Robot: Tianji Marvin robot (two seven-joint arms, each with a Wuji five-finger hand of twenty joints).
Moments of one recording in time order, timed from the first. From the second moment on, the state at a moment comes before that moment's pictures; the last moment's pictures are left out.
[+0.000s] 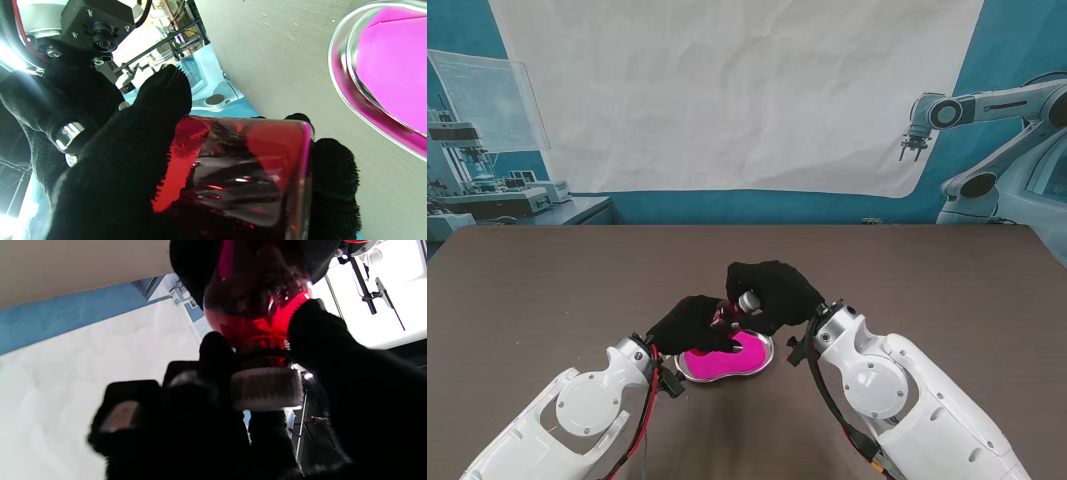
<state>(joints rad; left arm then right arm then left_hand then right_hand) 1.53 -1.12 -1.11 -1.60 0.08 -0.26 -0.09 -1.37 -1.12 0.99 -1.62 -0.53 -0.40 -0.10 0.97 -0.77 0.52 -0.08 0.88 0.41 0.74 0.82 1.14 0.42 0.52 1.10 0.96 0.50 0.91 0.83 0.58 0.61 1.37 0.73 0.50 -1.01 1.30 -0.39 0.64 0.00 1.38 0.23 1.12 0.10 0.91 0.69 1.28 0.02 1.28 0.82 1.11 0.17 1.64 0.83</state>
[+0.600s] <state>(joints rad) 1.55 -1.12 -1.12 -1.61 0.06 -0.25 -0.10 -1.34 -1.13 0.98 -1.57 -0.41 -0.43 -0.04 1.08 -0.69 0.34 -0.08 0.81 0.39 0.48 0.57 0.95 0.41 0.20 0.54 0.66 0.51 0.41 0.59 0.21 0.53 0.75 0.61 0.52 -1.02 1.31 -0.39 0.62 -0.17 1.43 0.26 1.12 0.10 0.97 0.81 1.29 0.01 1.47 0.99 1.12 0.14 1.72 0.91</state>
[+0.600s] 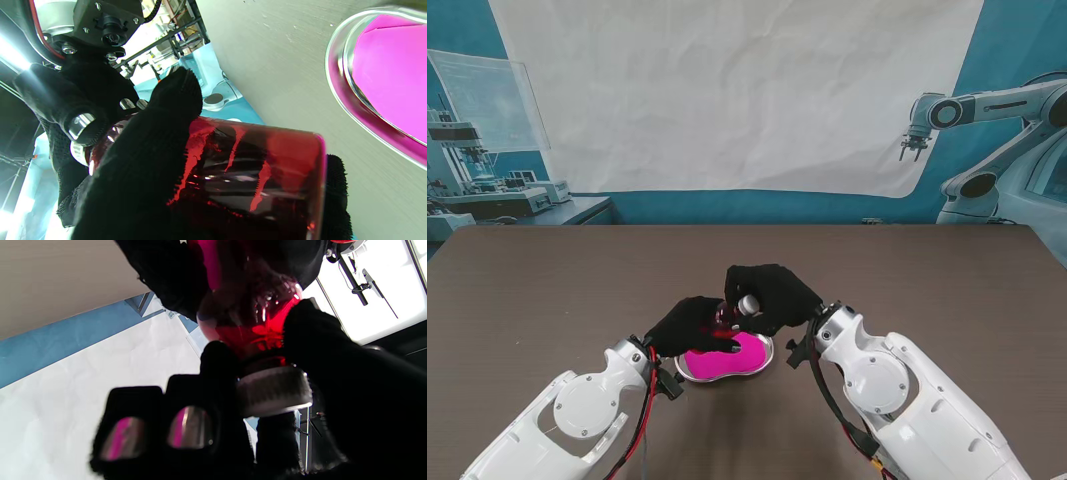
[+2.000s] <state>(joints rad) 1.58 -1.12 -1.15 -1.65 0.15 -0.21 -0.08 -1.35 -1.13 1.00 -1.57 -0.35 -0.38 -0.01 0.94 -0.40 -0.05 -0.06 0.64 0.24 0.13 0.36 0.63 0.34 0.08 0.28 0.44 0.51 0.18 0.36 0.20 0.59 0.26 0.57 0.54 -1.02 1.31 -0.39 0.63 -0.17 1.43 0.24 1.13 0.11 0.91 0.83 1.29 0.00 1.48 1.00 1.13 0.14 1.73 0.92</state>
